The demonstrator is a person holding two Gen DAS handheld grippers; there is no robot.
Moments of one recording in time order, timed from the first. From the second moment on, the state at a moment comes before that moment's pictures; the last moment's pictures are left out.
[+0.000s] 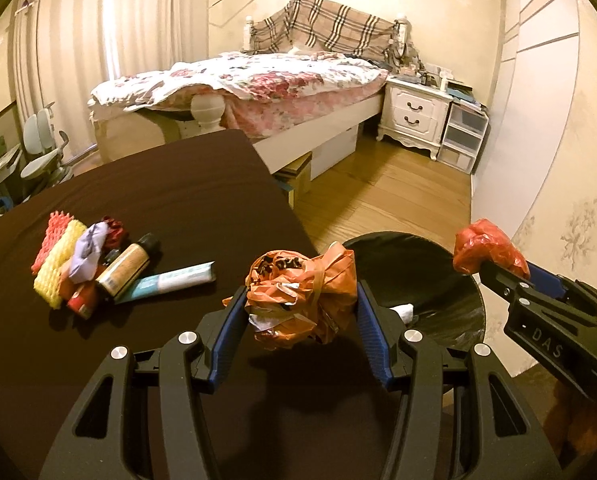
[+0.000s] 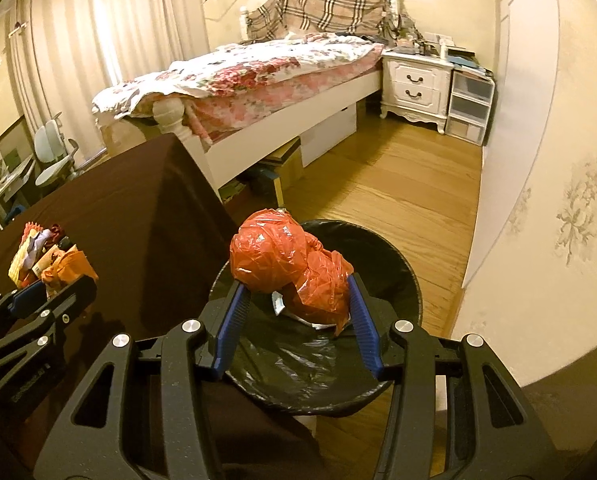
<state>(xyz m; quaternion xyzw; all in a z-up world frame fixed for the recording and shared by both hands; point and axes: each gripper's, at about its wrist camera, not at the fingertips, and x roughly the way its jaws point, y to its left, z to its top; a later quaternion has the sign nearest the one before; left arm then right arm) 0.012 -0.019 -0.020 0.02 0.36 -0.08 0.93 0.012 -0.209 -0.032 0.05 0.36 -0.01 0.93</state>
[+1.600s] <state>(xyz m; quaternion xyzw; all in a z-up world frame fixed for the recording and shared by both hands) 0.026 -0.021 -0.012 0.03 0.36 -0.04 0.93 0.026 -0.213 -0.040 0.07 0.37 -0.02 0.93</state>
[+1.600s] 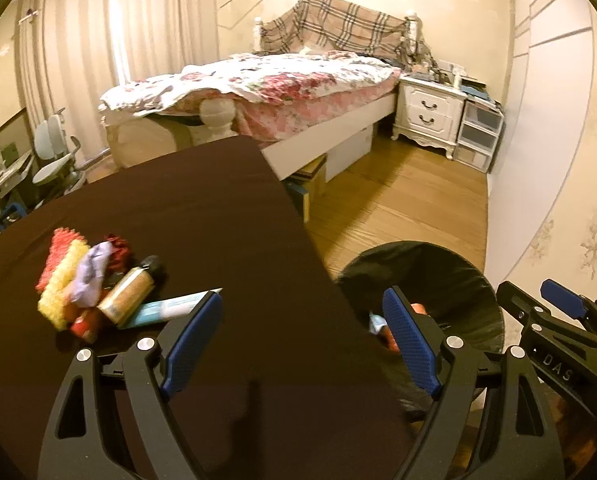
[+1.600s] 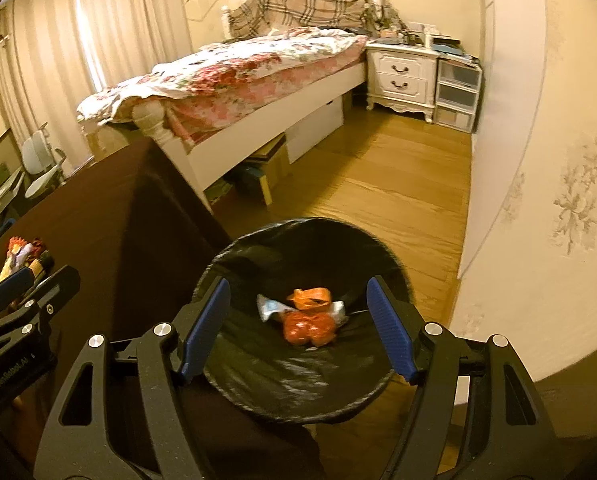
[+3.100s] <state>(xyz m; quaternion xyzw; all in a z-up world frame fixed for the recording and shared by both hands) -0.022 0.205 -0.028 -0.07 0.37 0.17 0.91 0.069 0.043 -0.036 -0.05 0.40 0.18 0.90</state>
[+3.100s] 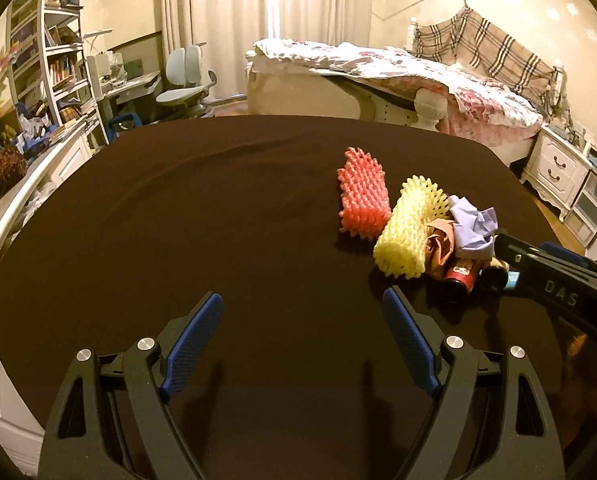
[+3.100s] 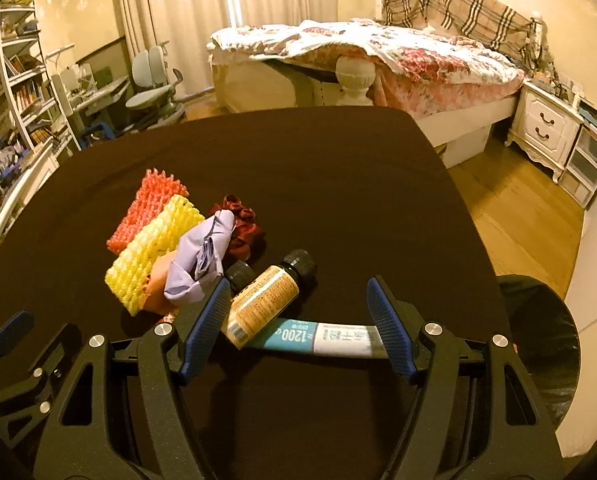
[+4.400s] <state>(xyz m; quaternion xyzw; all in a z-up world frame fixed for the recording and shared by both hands) -0.014 0.207 -0.034 -0.07 0.38 0.16 0.91 0.089 0.032 -0.047 -0.05 0.43 0.20 0.88</state>
